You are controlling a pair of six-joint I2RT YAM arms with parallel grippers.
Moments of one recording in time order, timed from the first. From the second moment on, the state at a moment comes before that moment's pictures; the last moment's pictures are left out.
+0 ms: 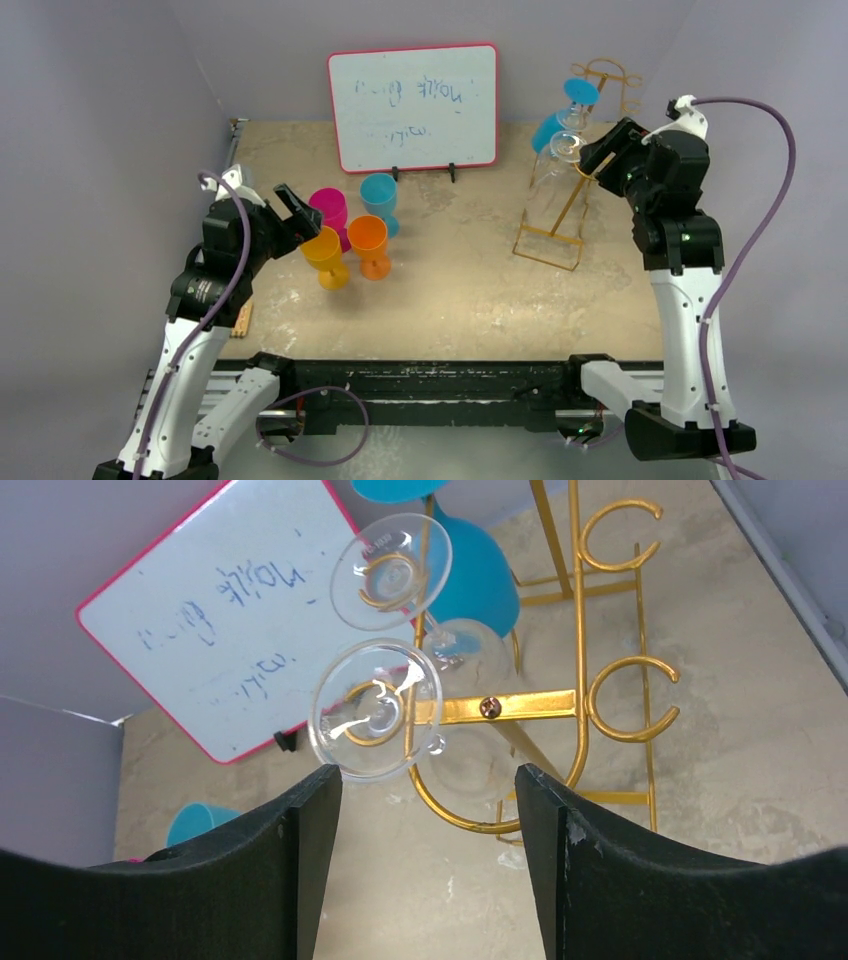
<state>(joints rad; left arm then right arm) -0.22 0.76 1.04 -0.73 -0.09 -0.66 0.02 1.05 1.46 -0.74 0.11 0.51</state>
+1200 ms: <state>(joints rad) -0.22 0.78 1.10 -0.77 -0.13 -0.64 -0.01 1.13 1.38 -0.61 -0.03 0.54</state>
